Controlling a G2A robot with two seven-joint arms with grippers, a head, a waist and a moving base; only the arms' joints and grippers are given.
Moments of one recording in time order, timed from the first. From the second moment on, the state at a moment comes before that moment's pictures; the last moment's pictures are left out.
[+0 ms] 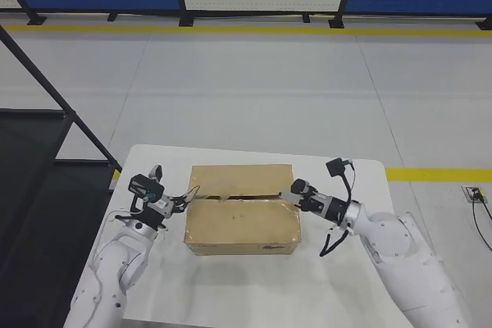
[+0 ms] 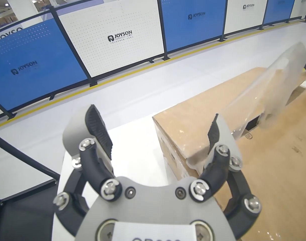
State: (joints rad) left arm 1.05 -1.21 -1.41 -1.44 1.44 -0.31 0.18; right arm -0.82 -1.18 1.20 -1.34 -0.16 -0.49 0.68
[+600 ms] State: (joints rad) left arm 1.03 -1.21 -1.40 -1.42 1.44 -0.31 0.19; right arm -0.87 -1.18 1.15 -1.50 -0.56 -0.38 0.48
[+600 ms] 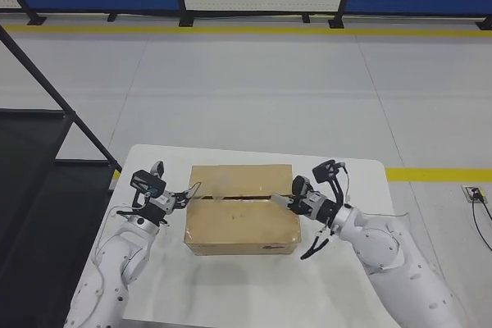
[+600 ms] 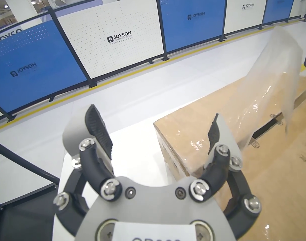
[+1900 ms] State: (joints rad) left arm 1.04 -1.20 -1.39 -1.42 1.43 -0.32 0.19; right arm -0.80 -1.38 0.55 -1.60 -1.98 0.37 0.52
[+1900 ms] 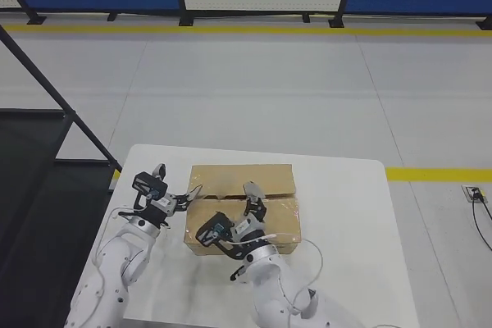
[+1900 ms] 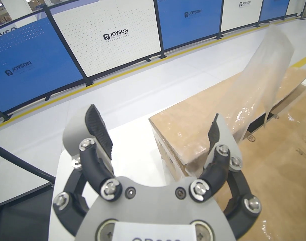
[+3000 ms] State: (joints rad) left arm 1.07 -1.20 -1.40 -1.45 1.44 -0.33 0.20; right arm -0.87 -1.58 0.62 -1.43 -2.26 0.56 0.65
